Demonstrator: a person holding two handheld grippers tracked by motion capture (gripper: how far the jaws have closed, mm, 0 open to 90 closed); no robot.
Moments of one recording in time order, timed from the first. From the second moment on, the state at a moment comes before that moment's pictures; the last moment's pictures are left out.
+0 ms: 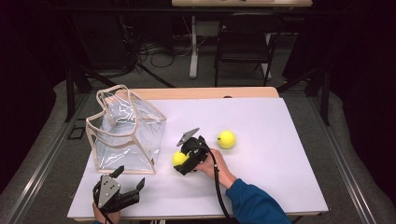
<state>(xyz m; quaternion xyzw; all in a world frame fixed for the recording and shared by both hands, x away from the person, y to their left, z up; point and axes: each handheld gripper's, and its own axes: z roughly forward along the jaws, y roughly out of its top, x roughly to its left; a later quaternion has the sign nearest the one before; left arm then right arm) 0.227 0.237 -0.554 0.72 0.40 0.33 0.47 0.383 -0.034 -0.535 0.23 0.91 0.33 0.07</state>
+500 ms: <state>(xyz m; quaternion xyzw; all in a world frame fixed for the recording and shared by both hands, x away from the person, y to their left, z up) 0.227 0.236 -0.554 0.72 0.39 0.32 0.47 0.382 -0.028 -0.540 0.23 0.92 0.32 0.06</state>
